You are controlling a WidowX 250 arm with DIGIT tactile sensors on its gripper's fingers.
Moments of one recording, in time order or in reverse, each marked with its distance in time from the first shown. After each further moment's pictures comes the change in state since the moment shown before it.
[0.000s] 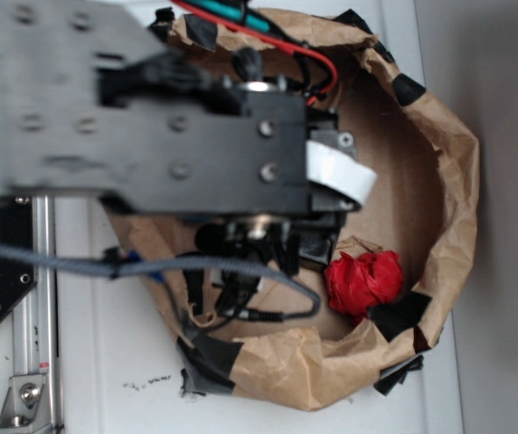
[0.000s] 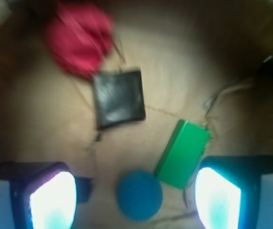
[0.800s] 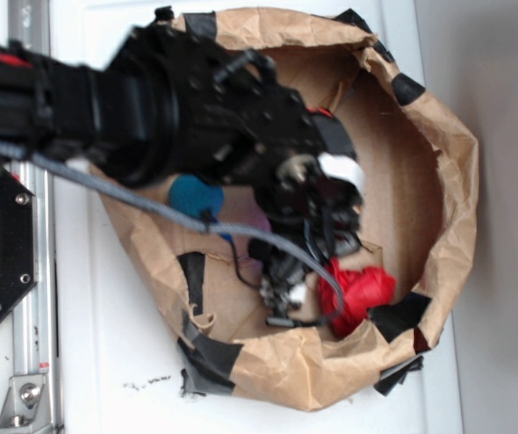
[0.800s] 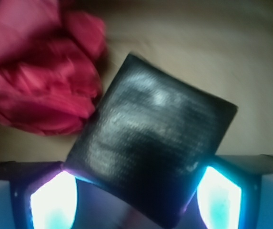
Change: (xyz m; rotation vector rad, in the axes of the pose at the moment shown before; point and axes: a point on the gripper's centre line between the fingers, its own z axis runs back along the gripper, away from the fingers) arm 0.045 -0.035 -0.052 -0.238 -0.207 -0.052
